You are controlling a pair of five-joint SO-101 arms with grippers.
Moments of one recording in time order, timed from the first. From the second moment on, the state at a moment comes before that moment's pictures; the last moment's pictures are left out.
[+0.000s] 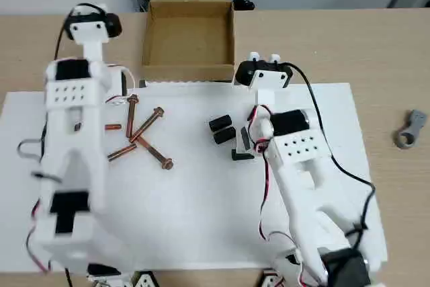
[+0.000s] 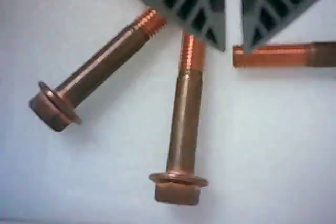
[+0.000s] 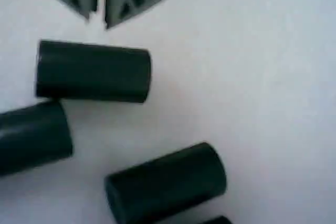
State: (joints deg) left arm -8.2 13.8 -11.0 81.8 5.3; right arm -18.7 -17.1 27.0 70.6 -15.2
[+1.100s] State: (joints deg) left arm -7.1 52.6 -54.6 99.1 7.0; right arm -18.8 -14.1 27.0 70.6 -15.3
